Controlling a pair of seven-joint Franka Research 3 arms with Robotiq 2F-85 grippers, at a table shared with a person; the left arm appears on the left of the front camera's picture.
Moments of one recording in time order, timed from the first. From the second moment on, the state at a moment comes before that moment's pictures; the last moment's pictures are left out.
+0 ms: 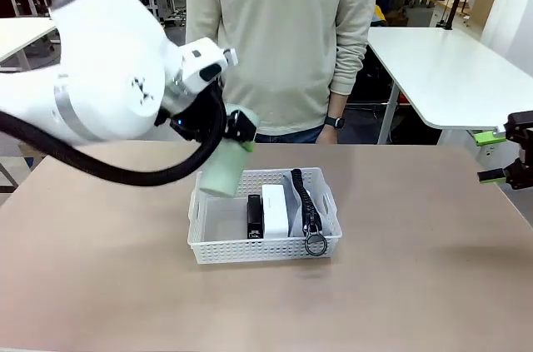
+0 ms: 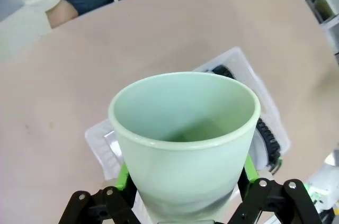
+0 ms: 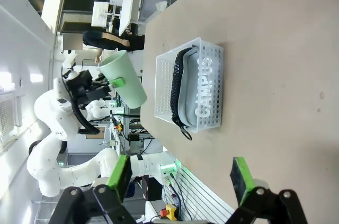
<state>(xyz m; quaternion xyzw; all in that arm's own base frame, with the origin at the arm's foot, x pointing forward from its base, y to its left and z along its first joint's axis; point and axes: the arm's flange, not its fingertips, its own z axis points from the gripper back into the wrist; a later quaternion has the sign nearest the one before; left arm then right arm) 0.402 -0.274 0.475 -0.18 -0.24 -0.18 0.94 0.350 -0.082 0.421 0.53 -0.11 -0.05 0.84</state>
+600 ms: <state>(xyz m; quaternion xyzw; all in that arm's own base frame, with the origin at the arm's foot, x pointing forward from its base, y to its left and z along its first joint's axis) 0.407 -0.278 0.448 -0.16 -0.17 -0.14 0.96 0.350 -0.082 0.421 0.53 -0.11 -0.05 0.84</state>
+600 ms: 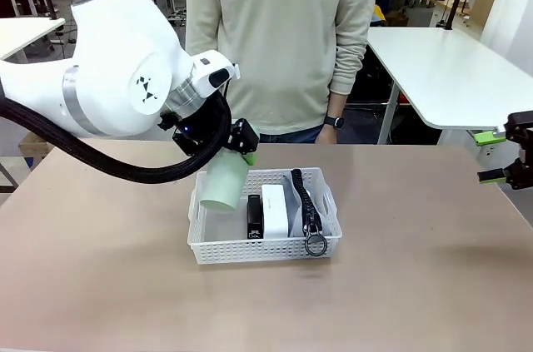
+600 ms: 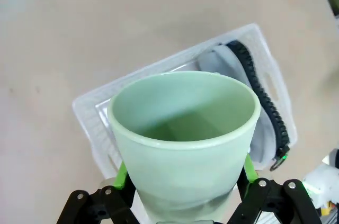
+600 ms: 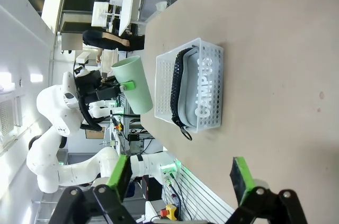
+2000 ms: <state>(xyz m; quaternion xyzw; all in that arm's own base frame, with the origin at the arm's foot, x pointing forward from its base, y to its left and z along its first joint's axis) 0.438 -0.309 0.358 -0.04 -0.06 -0.07 0.99 0.350 -0.082 0.421 0.53 -0.11 -0.05 0.84</state>
